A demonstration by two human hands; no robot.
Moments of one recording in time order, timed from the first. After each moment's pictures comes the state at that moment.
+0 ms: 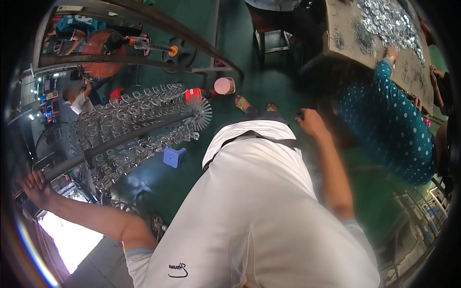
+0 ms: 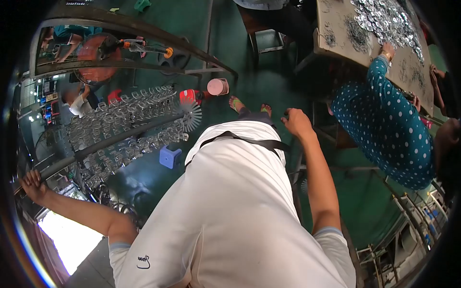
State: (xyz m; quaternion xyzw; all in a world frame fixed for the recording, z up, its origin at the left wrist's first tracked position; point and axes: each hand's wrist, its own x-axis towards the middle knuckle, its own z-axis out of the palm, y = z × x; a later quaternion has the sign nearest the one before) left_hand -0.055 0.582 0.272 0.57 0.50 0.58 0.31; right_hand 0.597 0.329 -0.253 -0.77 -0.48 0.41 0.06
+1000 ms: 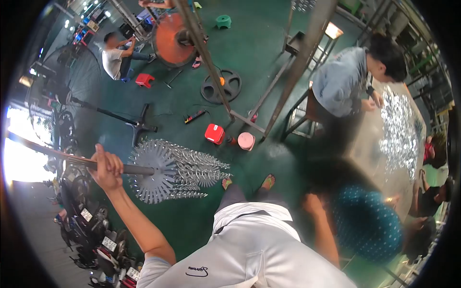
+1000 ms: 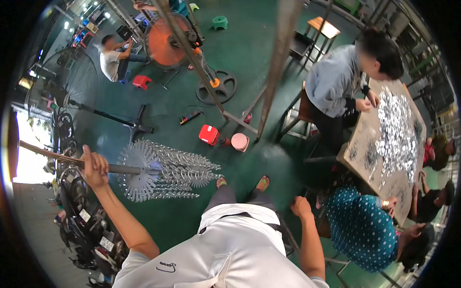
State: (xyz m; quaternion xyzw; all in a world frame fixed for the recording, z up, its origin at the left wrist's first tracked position) left_hand -0.034 0.452 0.080 0.39 0.53 0.71 0.25; right_hand 0.564 0.343 -0.249 -0.71 -0.58 0.38 -0.11
